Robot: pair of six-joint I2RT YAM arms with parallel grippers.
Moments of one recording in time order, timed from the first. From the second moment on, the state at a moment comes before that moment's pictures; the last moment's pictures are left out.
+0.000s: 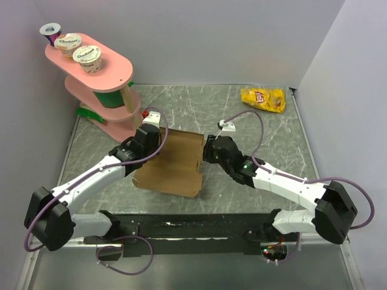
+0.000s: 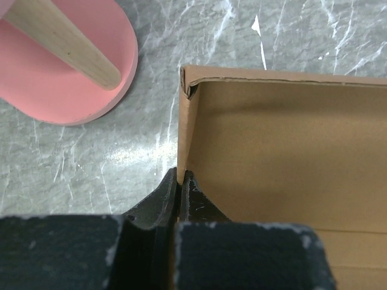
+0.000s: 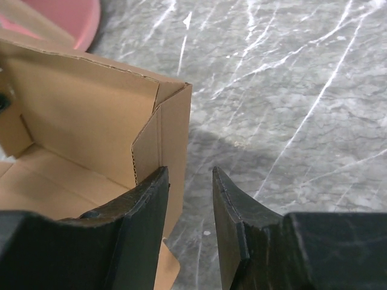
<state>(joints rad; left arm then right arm) -0.63 1.22 0.89 -0.31 -0.44 -0.26 0.84 1.23 0.79 -0.07 0.40 0.62</state>
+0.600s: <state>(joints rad) -0.61 1.28 0.91 -0.34 -0.40 -0.25 0.82 1.24 0.73 -0.04 0.36 0.65</state>
